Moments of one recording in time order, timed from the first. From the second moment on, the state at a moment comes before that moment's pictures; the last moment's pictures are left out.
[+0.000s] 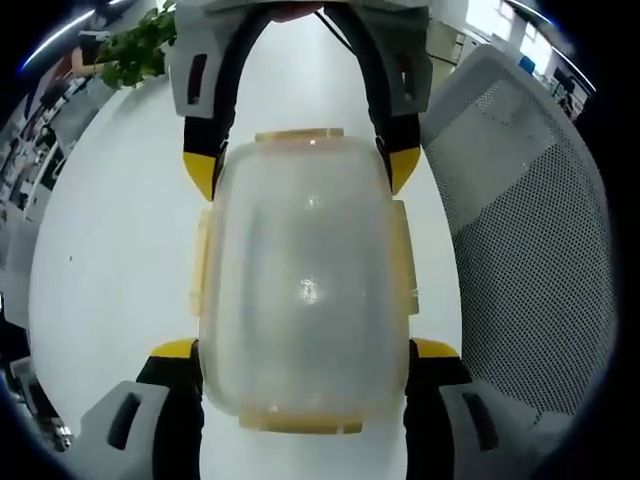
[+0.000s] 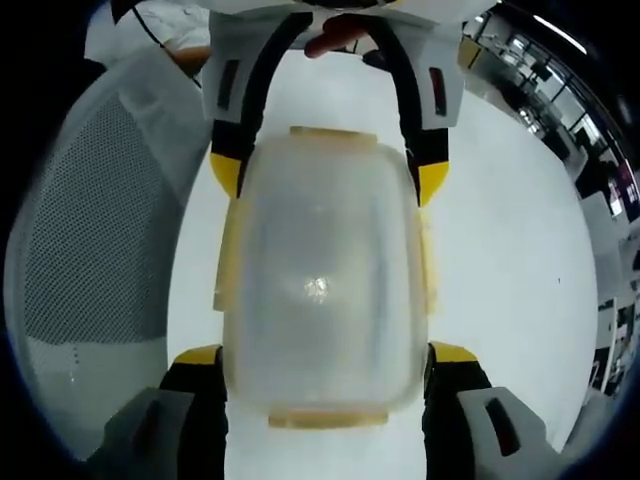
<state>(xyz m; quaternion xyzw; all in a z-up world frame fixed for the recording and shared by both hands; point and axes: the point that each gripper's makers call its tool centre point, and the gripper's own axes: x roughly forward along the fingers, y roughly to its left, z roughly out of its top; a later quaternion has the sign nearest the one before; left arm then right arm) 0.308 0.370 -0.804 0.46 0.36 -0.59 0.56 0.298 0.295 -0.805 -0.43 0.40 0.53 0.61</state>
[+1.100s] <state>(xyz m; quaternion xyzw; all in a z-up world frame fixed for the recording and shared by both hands) 0.355 0.372 -0.803 0.46 0.36 -0.59 0.57 0.345 0.297 -0.804 -0.43 0.40 0.53 0.61</state>
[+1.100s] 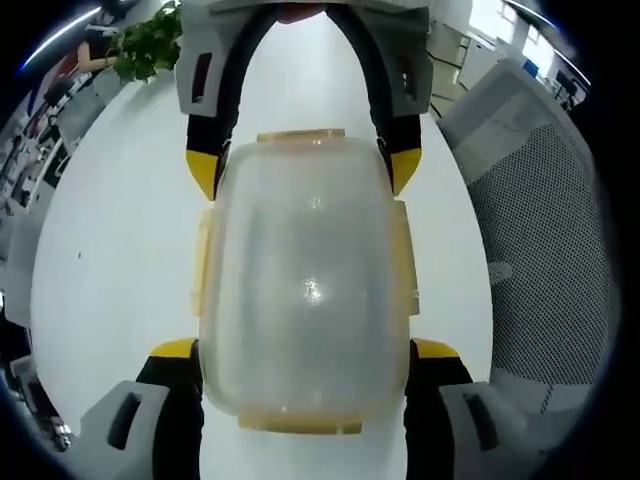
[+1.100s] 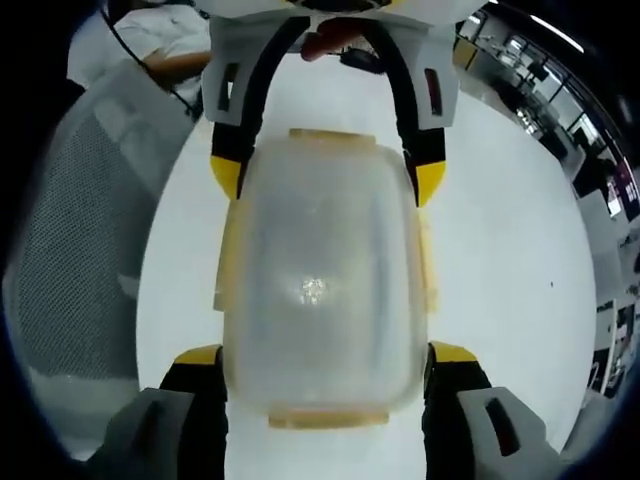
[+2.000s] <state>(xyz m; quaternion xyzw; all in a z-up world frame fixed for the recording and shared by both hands) 0.402 0.374 -0.802 0.45 0.36 -0.58 0.57 0.393 0.299 -0.803 -0.44 0.40 0.53 0.60</state>
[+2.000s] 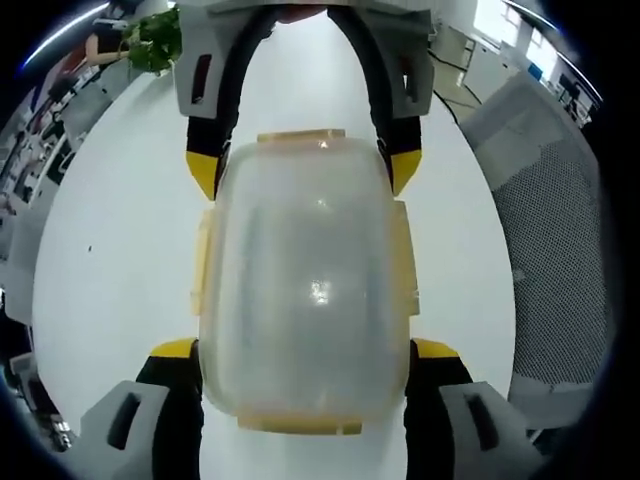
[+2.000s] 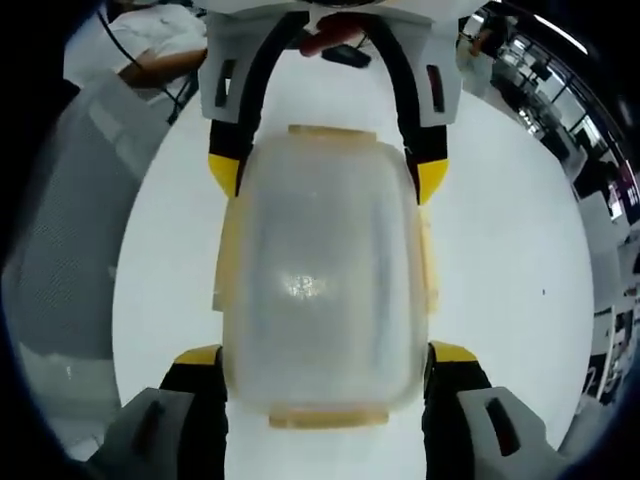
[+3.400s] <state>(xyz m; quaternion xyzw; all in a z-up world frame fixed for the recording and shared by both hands) 0.456 0.363 -0.802 0.45 0.35 -0.59 0.57 0.445 0.288 -0.802 -0.43 0.41 0.53 0.61</state>
